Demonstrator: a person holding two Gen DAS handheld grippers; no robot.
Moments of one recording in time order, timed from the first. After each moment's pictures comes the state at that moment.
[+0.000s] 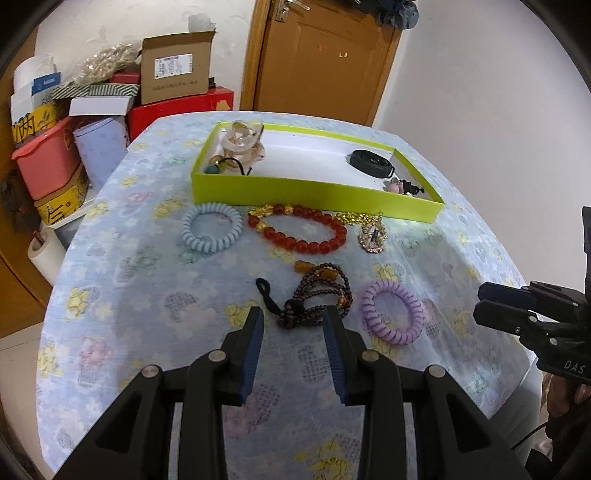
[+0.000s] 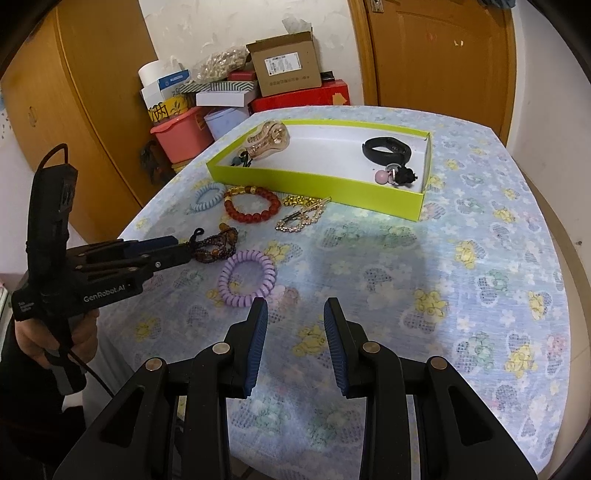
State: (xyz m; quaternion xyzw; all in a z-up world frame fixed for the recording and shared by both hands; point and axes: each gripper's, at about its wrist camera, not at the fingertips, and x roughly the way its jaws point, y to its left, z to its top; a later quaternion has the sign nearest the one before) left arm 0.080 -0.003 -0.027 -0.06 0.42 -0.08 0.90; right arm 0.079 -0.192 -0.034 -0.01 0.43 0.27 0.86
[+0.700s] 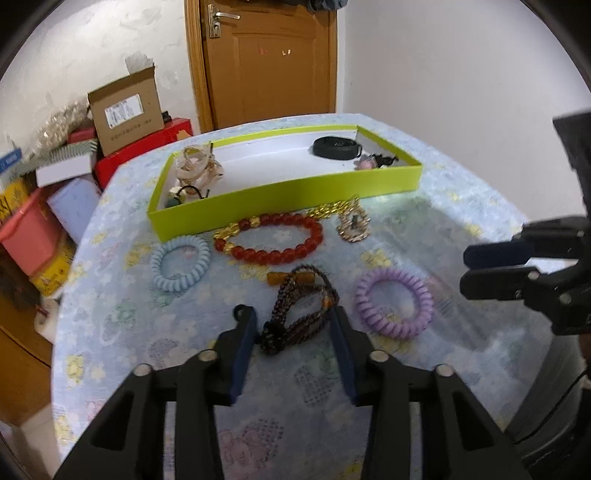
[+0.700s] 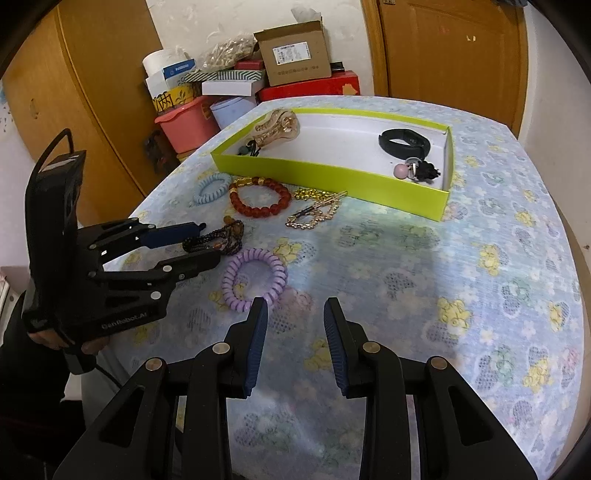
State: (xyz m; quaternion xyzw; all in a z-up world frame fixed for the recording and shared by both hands) left arm 0.088 -0.032 -0.034 0.08 0.40 -0.12 0.91; right arm 0.090 -0.176 -0.044 -0.02 0.44 0.28 0.85
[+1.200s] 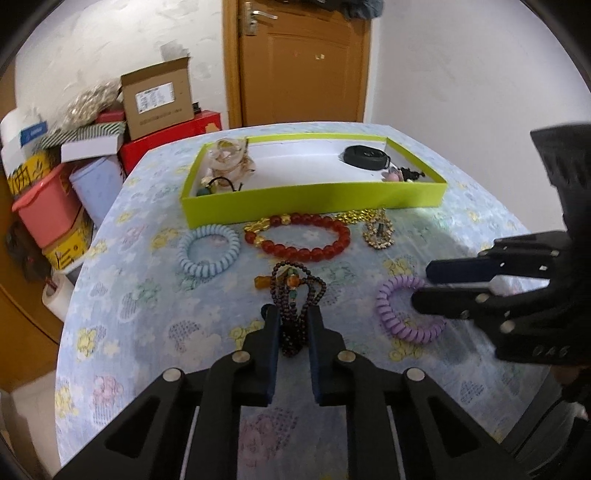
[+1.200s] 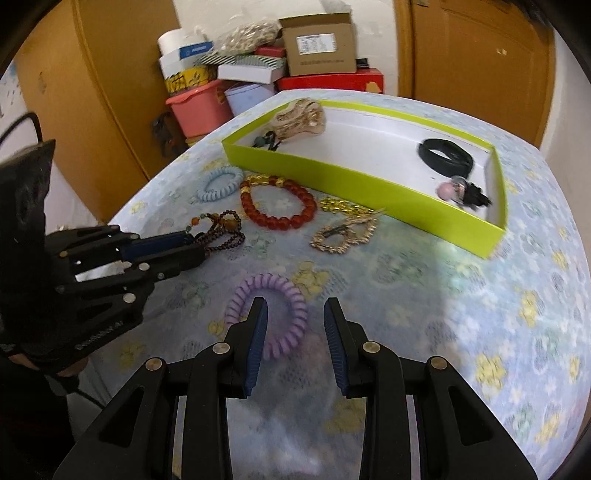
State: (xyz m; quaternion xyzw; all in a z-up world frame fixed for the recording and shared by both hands) left arm 0.083 -0.013 -0.031 0.02 0.40 -0.08 0.91; right arm 0.113 -0.134 -0.058 -0.07 0.44 0.31 0.84
